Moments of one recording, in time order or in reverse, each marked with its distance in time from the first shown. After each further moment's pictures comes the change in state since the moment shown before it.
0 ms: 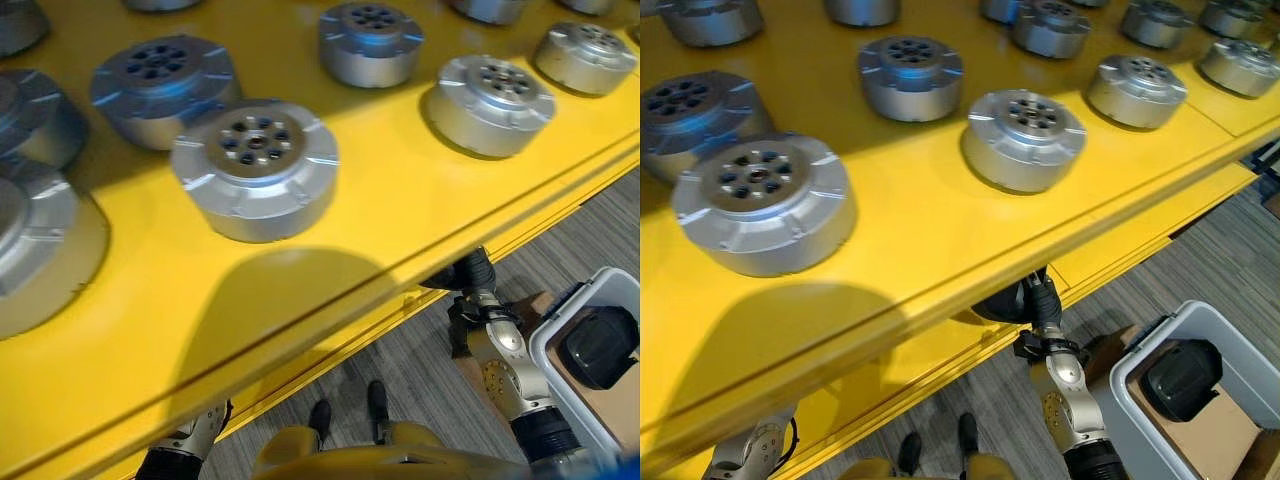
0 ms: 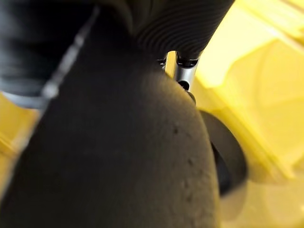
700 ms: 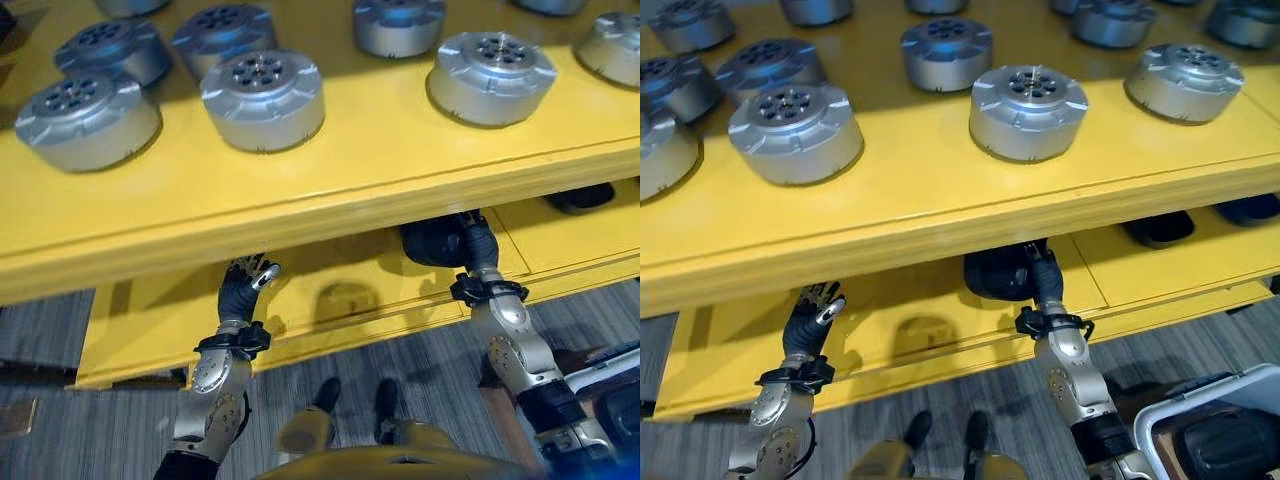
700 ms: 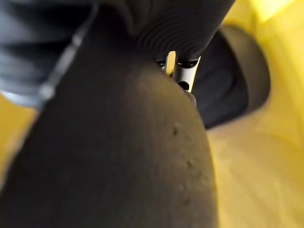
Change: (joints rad) left arm -0.016 -0.034 -0.035 -0.007 -0.029 0.005 0.000; right arm -0.149 -0.037 0.055 -0.020 0.001 -0.007 -0.005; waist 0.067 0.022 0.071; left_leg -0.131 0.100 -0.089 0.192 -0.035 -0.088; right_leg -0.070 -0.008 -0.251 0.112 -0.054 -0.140
